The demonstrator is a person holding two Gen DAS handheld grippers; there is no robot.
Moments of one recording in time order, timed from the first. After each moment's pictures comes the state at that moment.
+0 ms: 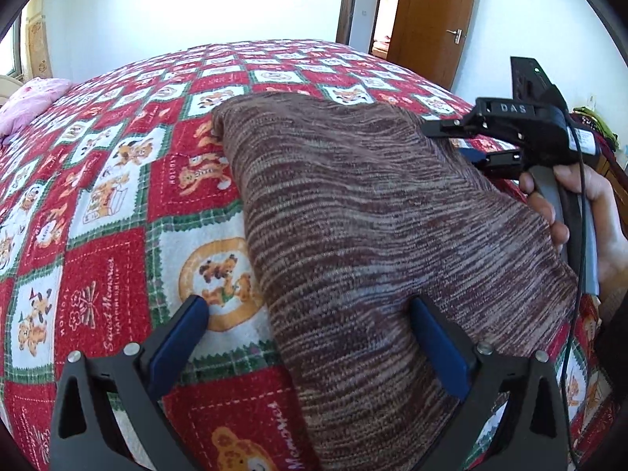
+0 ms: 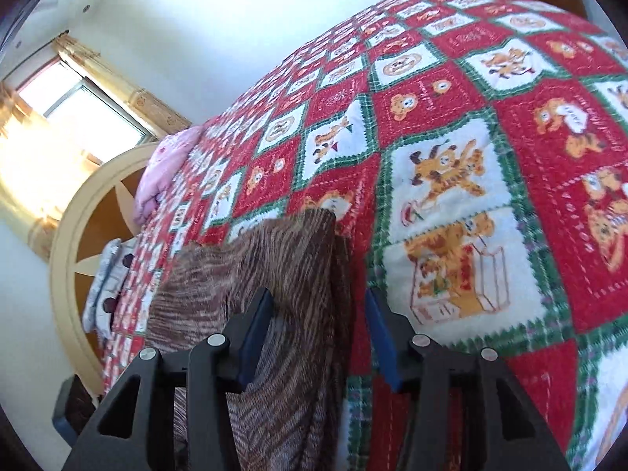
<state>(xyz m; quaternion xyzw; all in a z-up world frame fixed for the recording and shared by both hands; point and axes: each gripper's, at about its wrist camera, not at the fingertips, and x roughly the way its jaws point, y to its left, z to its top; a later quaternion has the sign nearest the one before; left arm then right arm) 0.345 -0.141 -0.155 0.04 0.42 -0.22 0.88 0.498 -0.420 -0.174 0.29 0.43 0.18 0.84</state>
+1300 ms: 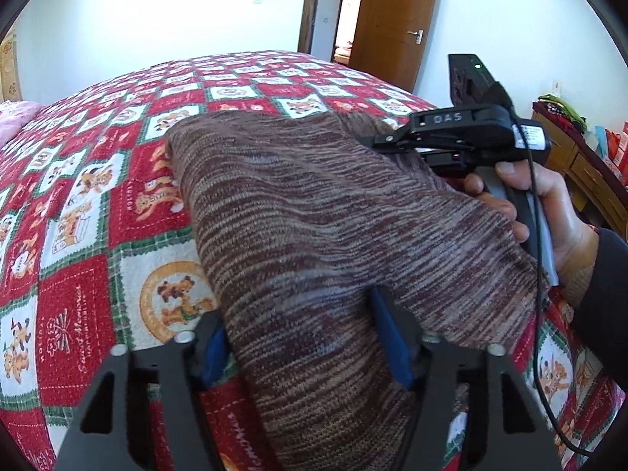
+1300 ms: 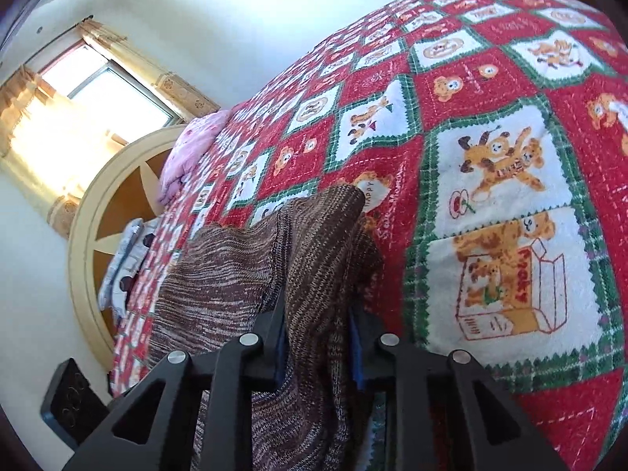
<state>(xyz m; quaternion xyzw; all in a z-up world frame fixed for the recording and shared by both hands) 0.334 -0.155 -0.147 0.05 0.40 -0.29 0.87 0.499 -0.396 -0.183 0.25 0.43 0.22 0.84</state>
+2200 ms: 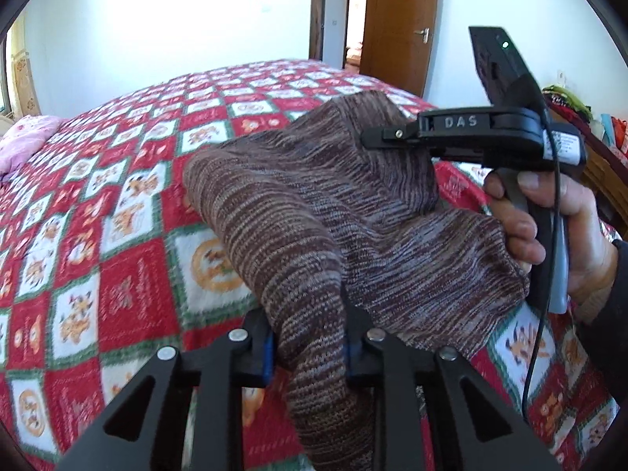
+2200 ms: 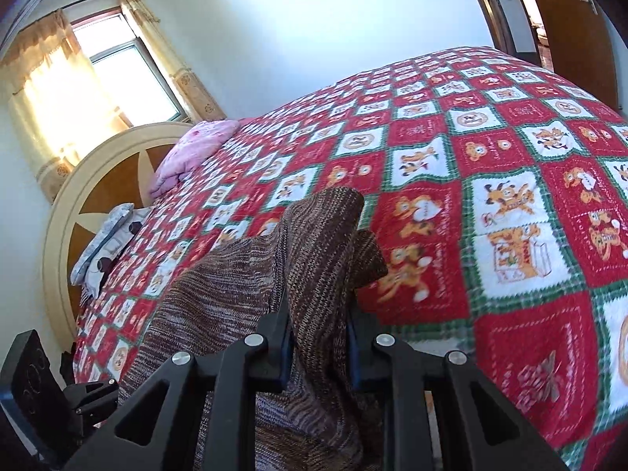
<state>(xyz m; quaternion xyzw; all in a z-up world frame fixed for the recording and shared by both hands) 0.286 -0.129 -0.112 0.08 0.40 -0.24 0.88 0.422 -0.348 -0.123 0.18 0.37 0.20 0.89</state>
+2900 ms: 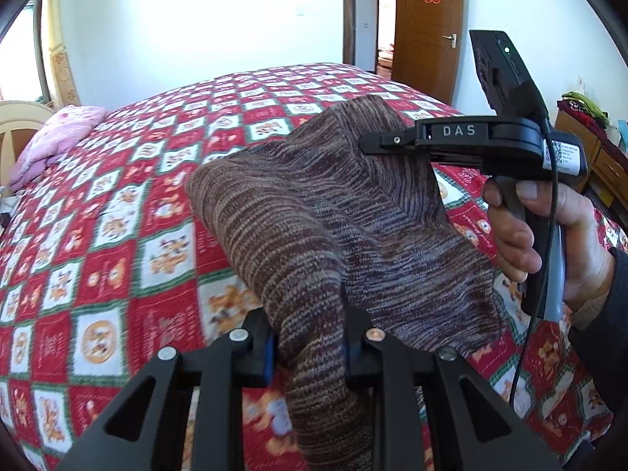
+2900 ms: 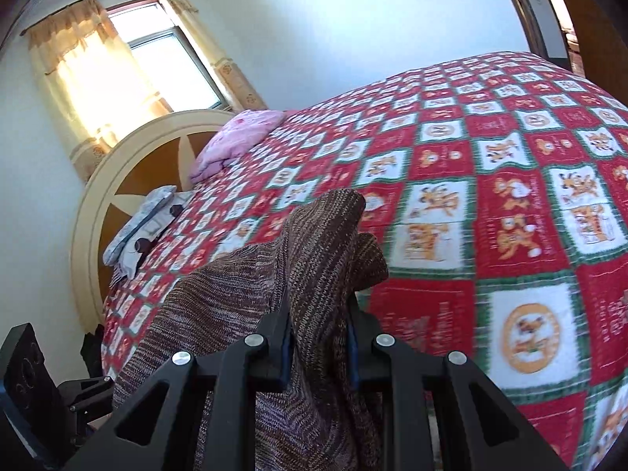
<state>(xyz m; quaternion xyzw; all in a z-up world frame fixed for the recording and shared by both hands) 0.231 -0.060 -0.080 0.08 0.38 -0.18 0.90 0.373 -0.256 -0.096 0.17 0.35 0.26 0.88</state>
